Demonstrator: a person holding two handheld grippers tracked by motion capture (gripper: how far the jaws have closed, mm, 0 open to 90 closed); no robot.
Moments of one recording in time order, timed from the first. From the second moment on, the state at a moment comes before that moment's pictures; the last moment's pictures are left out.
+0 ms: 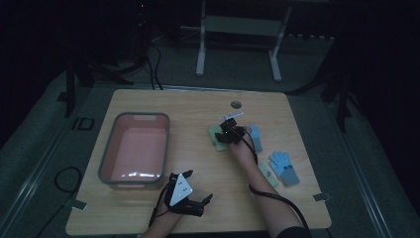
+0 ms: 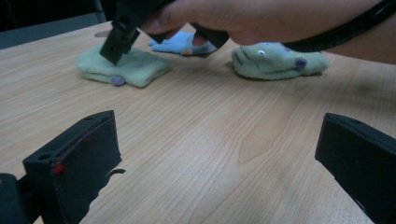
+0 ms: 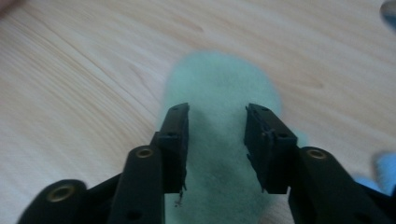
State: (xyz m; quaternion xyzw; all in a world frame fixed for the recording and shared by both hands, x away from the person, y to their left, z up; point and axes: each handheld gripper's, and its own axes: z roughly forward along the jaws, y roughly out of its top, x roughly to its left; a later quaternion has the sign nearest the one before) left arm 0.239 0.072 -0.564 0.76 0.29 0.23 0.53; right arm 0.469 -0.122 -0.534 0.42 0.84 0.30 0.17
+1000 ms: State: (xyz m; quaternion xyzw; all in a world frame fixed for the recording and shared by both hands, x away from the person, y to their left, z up) left arm 0.239 0.072 -0.564 0.76 0.29 0.23 0.53; right arm 0.394 -0.141 -0.486 0.47 0.79 0.35 0.18
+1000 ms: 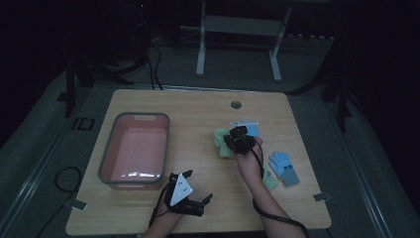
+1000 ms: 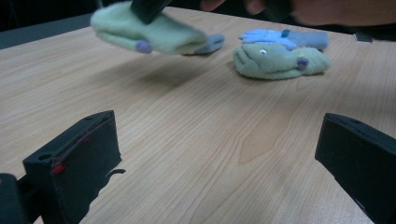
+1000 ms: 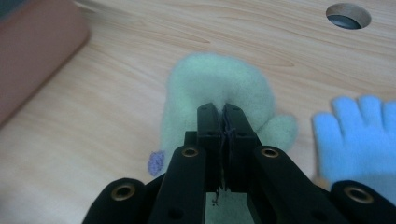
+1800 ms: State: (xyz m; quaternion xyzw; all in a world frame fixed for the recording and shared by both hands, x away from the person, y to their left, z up) left arm 0.238 0.072 -0.564 0.76 0.29 0.23 0.53; right arm 0.308 -0.147 -0.529 0.53 0.76 0.32 0.17
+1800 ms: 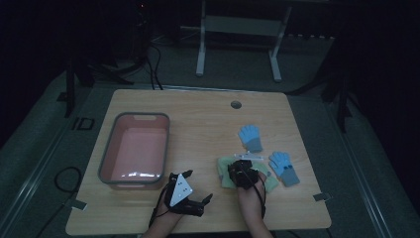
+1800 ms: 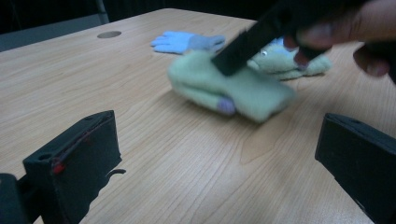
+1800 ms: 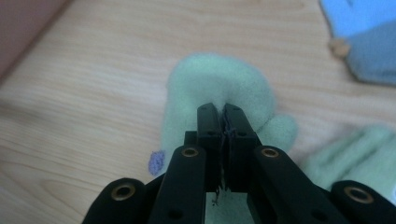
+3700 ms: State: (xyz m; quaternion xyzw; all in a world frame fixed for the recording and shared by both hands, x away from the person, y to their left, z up) left arm 0.239 0.072 -0.564 0.76 0.29 0.23 0.53; right arm 0.319 -0.273 -0.542 0.34 0.87 0.32 0.15
